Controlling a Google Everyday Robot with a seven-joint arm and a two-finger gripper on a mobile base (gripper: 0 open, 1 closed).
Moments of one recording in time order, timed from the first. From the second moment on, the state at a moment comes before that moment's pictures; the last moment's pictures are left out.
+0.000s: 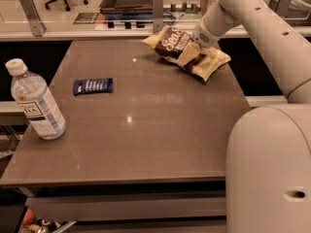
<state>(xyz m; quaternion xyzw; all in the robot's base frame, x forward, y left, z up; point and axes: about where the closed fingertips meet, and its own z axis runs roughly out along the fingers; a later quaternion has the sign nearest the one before) 0.780 -0.125 0.848 -0.49 0.82 0.06 0.29</state>
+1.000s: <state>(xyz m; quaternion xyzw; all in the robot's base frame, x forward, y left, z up) 0.781 -0.122 0.844 -0.49 0.82 0.07 0.28</state>
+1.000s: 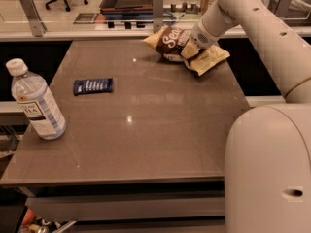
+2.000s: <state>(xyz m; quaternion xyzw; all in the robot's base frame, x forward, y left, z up) 0.769 -0.126 0.866 -0.49 0.82 0.07 0.30</state>
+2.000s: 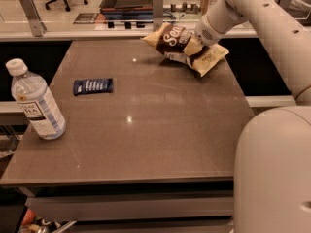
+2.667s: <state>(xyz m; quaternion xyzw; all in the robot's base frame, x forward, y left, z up) 0.737 -0.134 0.907 -0.48 0.81 0.07 0.33</state>
